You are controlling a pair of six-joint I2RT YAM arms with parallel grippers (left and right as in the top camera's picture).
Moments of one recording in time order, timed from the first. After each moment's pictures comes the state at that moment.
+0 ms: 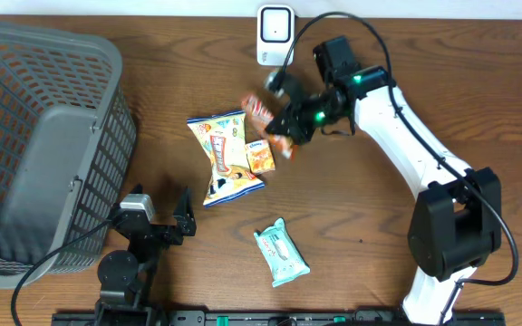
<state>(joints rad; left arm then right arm) -0.09 0.04 0.03 -0.13 0.08 -0.23 0.37 1.96 1.62 -0.80 -0.73 -0.32</state>
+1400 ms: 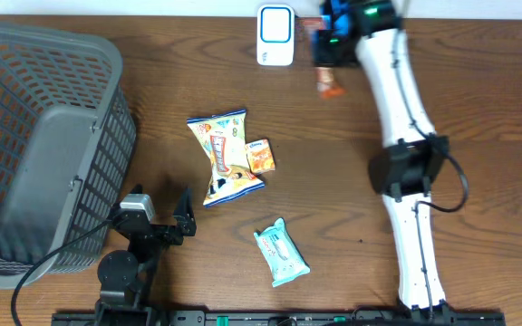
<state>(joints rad) -0.09 0.04 0.03 -0.13 0.08 -0.23 0.19 2.67 2.89 -1.42 -0.12 0.19</state>
